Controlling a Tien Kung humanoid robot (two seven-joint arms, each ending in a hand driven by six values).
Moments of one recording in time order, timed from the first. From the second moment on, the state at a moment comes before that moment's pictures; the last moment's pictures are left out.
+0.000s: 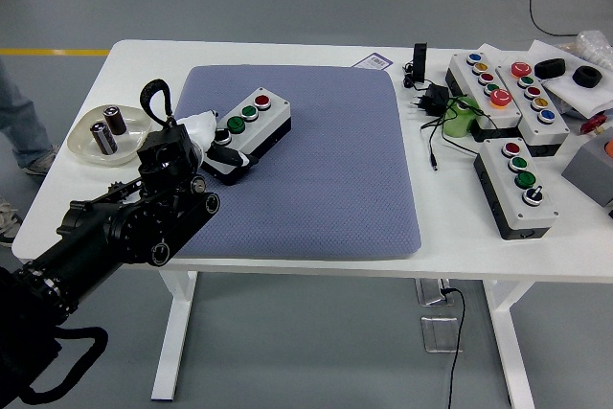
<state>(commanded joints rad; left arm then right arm) -0.89 0.00 -0.78 -0.69 1.90 -0.01 0.64 0.10 -0.16 0.36 0.21 -0.40 -0.30 -0.01</state>
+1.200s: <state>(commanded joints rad) -0.88 0.00 -0.73 -0.62 1.84 0.38 0.20 0.11 -0.16 0.36 0.21 -0.39 -0.30 -0.01</state>
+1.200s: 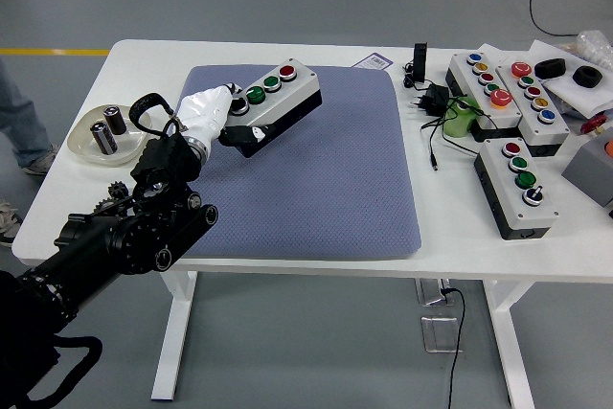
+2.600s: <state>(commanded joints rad) -0.94 0.15 -0.51 -0.64 2.04 0.09 -0.17 0.11 -0.16 0.33 0.21 -0.37 -0.29 -0.01</state>
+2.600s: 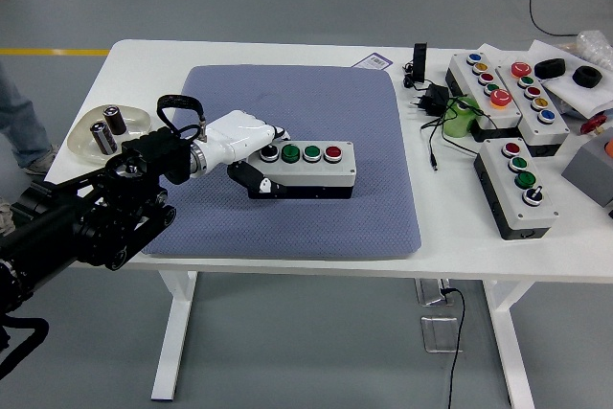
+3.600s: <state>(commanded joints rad) -0.75 0.23 -0.96 -1.14 2.00 0.15 -0.01 0.11 -0.15 0.33 0.21 -0.37 -0.30 -0.01</state>
